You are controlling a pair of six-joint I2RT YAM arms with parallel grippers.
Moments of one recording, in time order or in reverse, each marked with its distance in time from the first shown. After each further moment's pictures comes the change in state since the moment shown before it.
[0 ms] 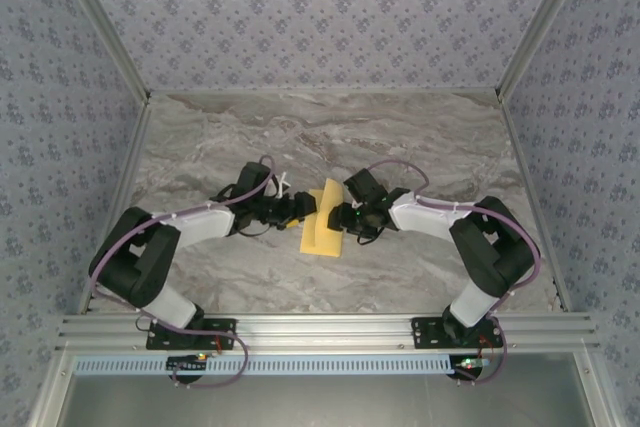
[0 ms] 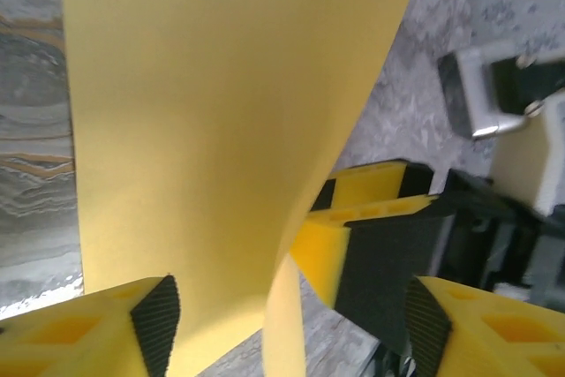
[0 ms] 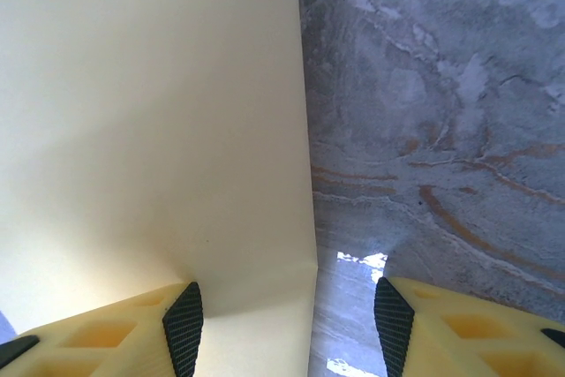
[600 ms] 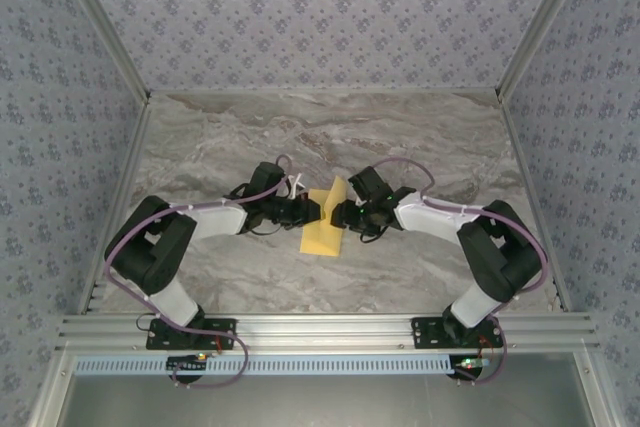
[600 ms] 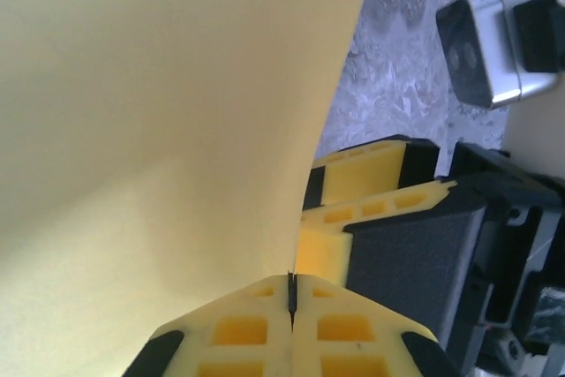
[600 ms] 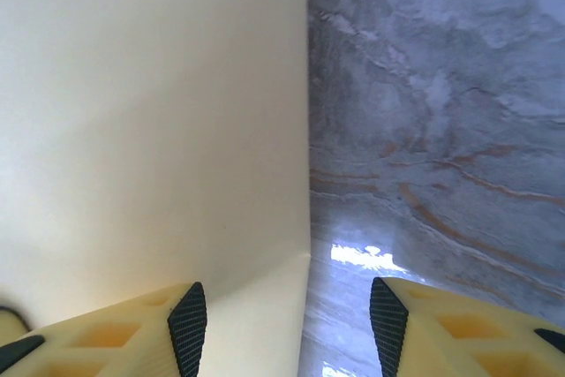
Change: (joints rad) left arm -0.057 0.085 0.049 0.075 0.049 0.026; right arm -0.026 -0.057 -0.016 -0.019 0.003 0.003
